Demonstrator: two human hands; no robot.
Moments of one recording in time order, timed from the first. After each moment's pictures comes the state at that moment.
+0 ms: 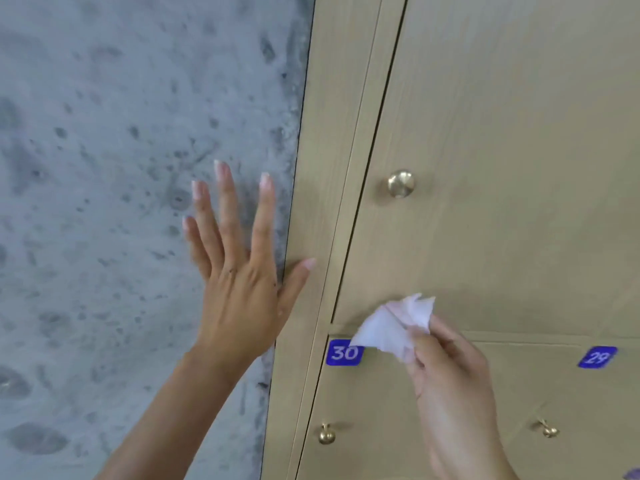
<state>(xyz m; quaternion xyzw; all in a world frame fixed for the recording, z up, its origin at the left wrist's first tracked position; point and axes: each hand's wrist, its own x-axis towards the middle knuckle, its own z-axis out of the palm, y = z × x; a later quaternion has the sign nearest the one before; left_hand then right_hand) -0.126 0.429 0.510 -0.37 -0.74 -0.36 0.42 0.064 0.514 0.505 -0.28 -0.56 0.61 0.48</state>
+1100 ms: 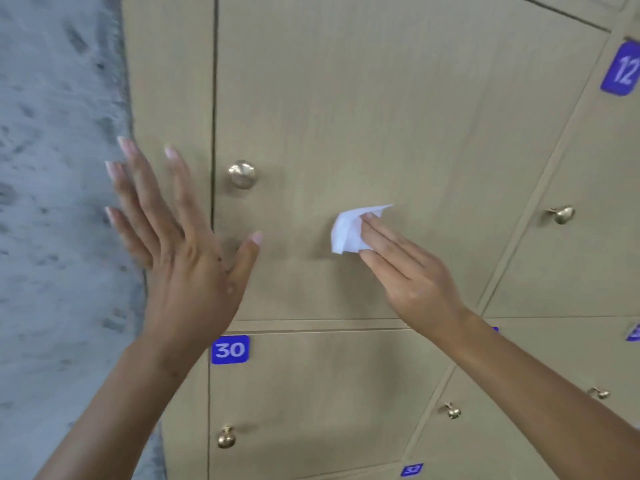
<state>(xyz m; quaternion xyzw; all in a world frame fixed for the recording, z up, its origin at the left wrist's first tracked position) -0.042 0.487 0.549 -0.34 -0.74 -0.46 0.36 0.122 0.695 0.557 0.07 -0.81 -0.29 0.50</state>
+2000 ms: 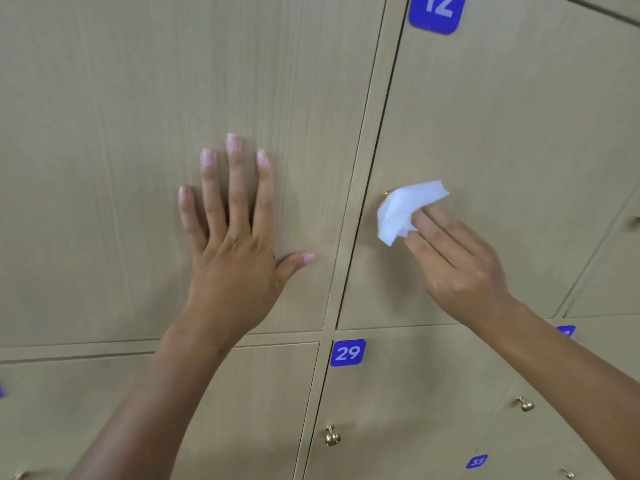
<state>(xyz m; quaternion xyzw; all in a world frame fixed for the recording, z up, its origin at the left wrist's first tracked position) 0.128 0.744 0.562 -0.41 -0.77 -0.27 0.41 0.317 0.944 0.586 0.05 -0.75 -0.42 0.52</state>
